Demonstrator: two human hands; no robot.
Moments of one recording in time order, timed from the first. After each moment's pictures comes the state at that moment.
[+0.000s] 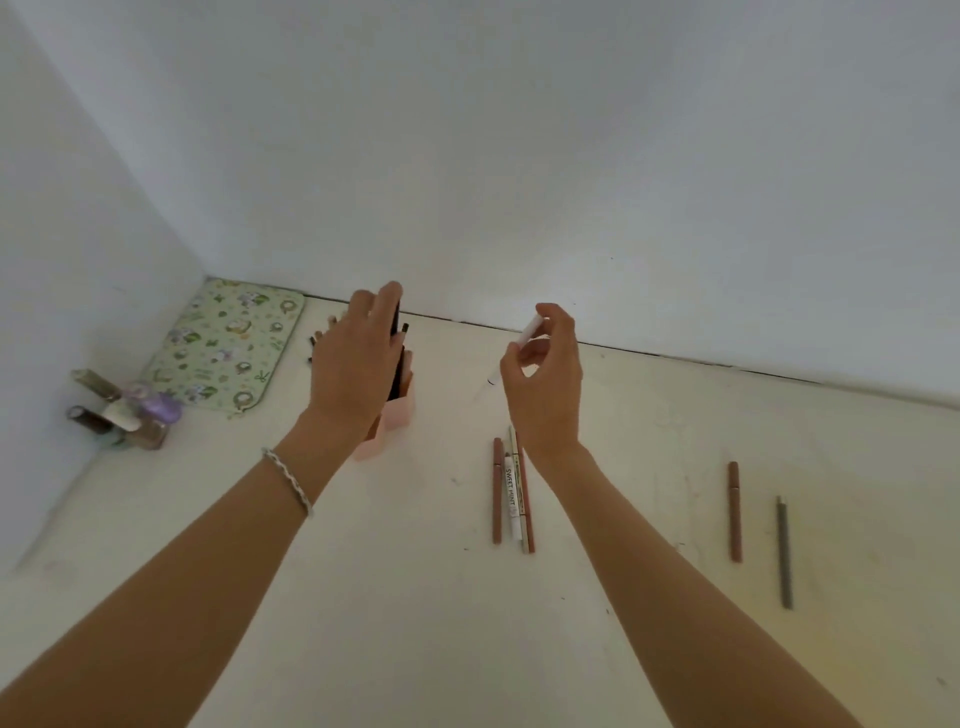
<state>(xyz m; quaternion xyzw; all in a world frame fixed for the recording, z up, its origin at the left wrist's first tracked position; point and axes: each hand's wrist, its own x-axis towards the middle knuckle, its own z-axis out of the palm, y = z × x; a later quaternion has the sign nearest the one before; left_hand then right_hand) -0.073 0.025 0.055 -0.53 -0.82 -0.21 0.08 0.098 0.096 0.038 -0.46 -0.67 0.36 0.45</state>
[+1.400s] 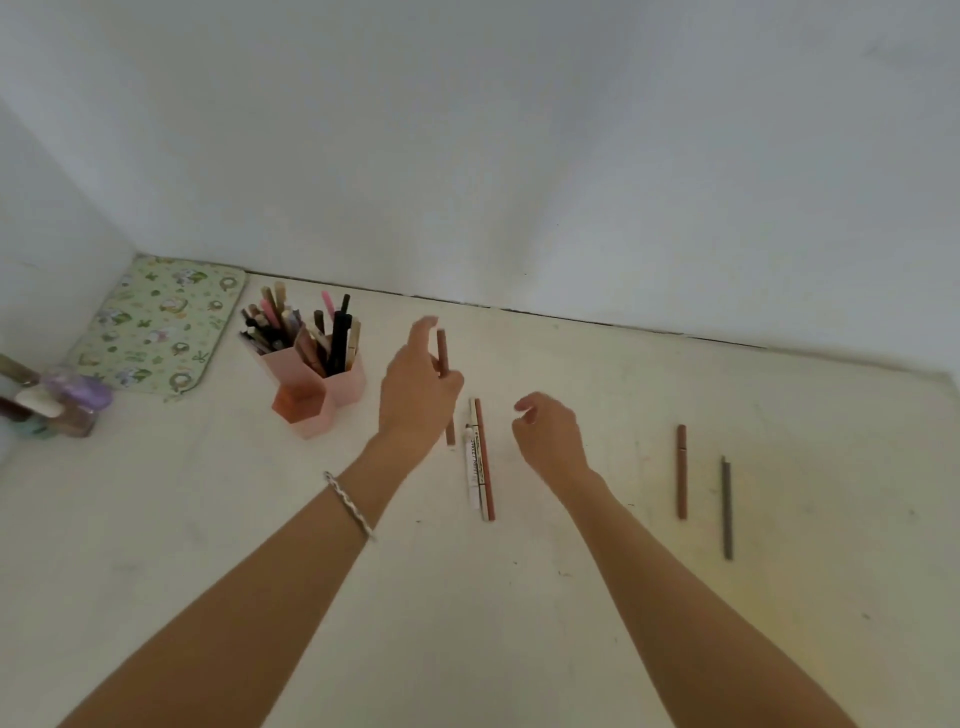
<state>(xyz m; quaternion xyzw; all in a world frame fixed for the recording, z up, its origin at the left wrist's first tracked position) 0.037 0.046 0.018 -0.39 -0.80 -0.38 -0.25 0.192 0.099 -0.034 -0.62 -0.70 0.34 0.13</state>
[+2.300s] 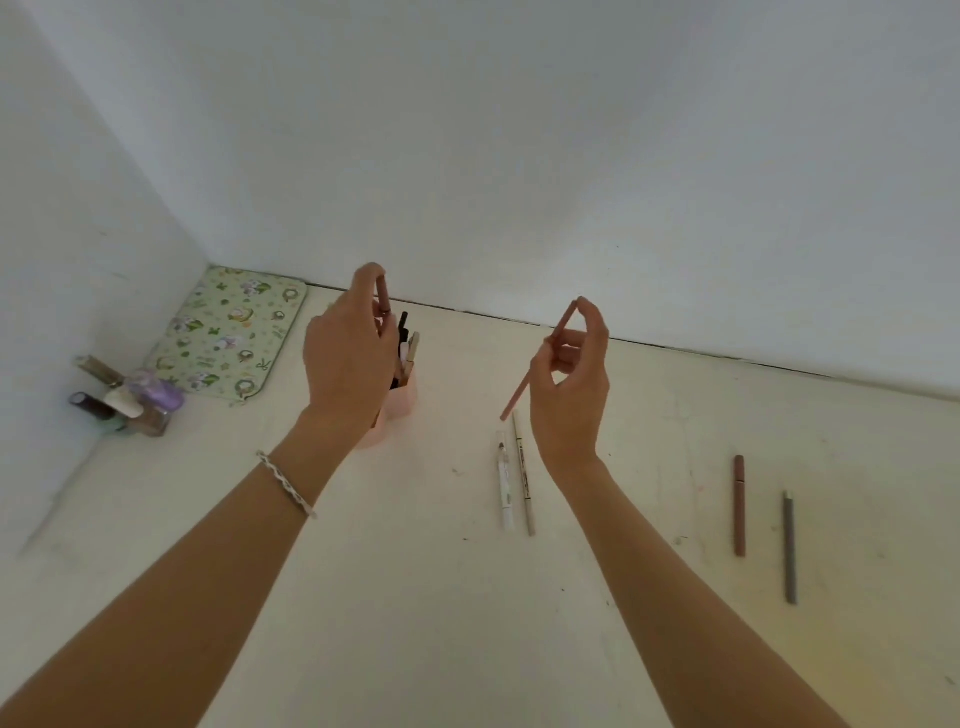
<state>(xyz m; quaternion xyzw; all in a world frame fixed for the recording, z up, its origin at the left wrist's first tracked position) -0.068 0.022 0.058 -0.43 -0.83 -0.36 0.04 0.119 0.092 0.027 -0.45 -0.64 0.36 0.51</state>
